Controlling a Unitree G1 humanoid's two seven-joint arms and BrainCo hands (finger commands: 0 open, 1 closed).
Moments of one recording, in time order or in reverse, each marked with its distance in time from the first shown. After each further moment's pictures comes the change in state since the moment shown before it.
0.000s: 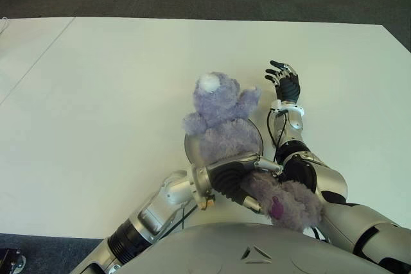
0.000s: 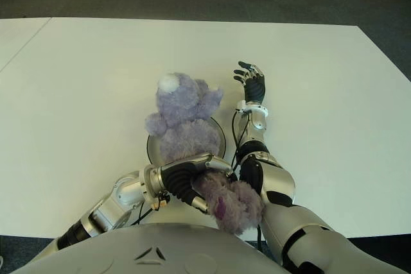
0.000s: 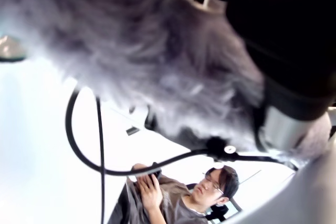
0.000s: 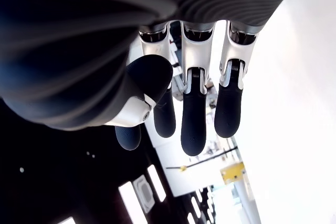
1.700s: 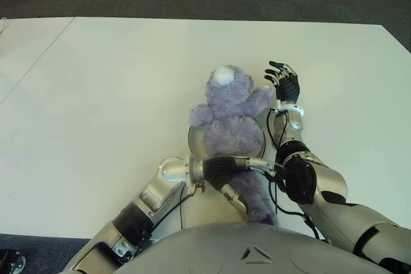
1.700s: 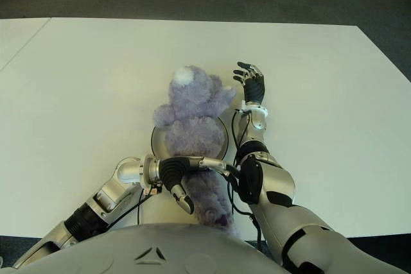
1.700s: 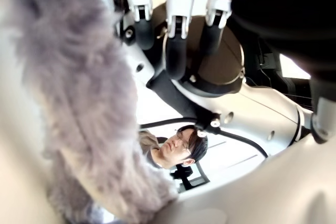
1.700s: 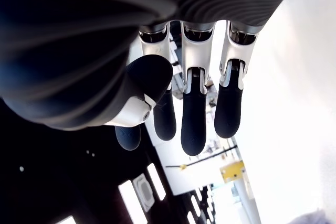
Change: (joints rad) left arm -0.107 -0.031 0.058 0.243 -0.259 -0.042 -0.327; right arm 0.001 0.001 0.002 0.000 0.001 0.001 0.004
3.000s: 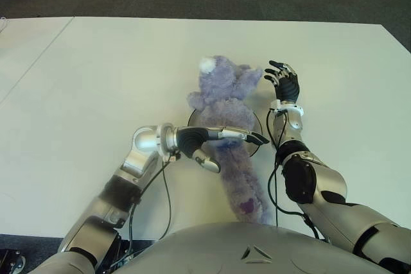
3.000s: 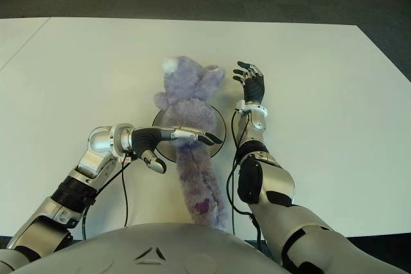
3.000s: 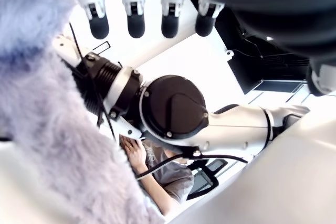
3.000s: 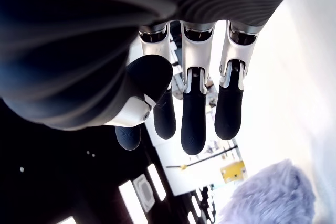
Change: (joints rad) left arm -0.160 0.058 0.240 0.080 -0.086 -0.196 -0.226; right arm -0.002 0.003 0.000 0.000 -0.001 0.000 -0.007
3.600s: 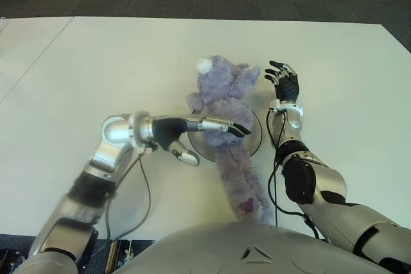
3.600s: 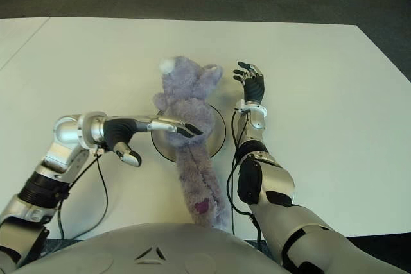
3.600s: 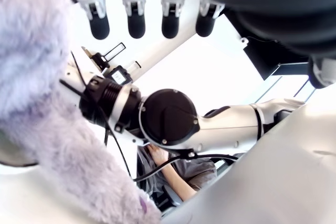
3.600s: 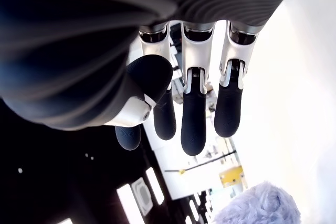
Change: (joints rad) left arm -0.030 0.215 0.149 -0.178 -0.098 0.117 -0.040; right arm 0.000 0.000 0.022 0.000 -0.010 -0.001 -0.048
